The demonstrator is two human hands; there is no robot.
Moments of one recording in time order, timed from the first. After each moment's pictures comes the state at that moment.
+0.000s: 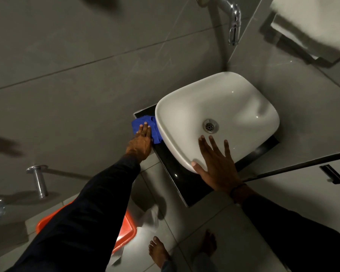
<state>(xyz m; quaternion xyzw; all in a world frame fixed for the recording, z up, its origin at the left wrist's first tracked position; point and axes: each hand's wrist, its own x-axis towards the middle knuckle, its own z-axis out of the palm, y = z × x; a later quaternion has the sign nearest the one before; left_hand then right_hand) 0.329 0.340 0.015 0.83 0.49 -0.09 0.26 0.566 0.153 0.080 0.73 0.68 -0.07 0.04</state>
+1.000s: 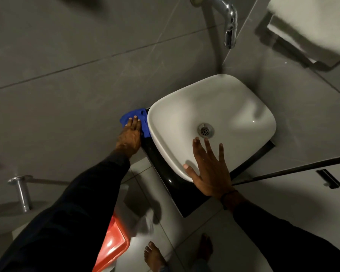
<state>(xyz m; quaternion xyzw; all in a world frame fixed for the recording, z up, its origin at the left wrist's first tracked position) 0.339 0.396 -0.005 0.83 0.51 -0.05 0.22 0.560 0.170 0.078 0.75 0.65 -0.08 0.02</state>
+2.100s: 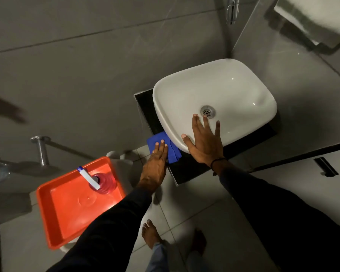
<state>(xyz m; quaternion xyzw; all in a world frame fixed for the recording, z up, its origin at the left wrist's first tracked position) 0.359 0.159 -0.024 0.82 0.50 0.02 0.26 0.561 0.171 0.073 0.76 0.65 -0.06 0.02</state>
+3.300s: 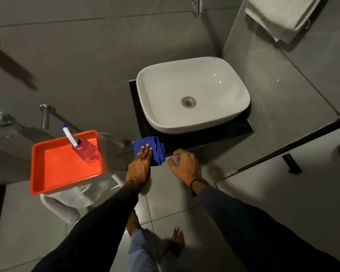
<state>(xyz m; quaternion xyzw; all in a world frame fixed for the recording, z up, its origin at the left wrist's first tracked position) 0.426 0.028 -0.002 0.76 0.63 -0.02 0.18 0.611 0.013 0.046 0.74 0.60 -0.28 -0.17</state>
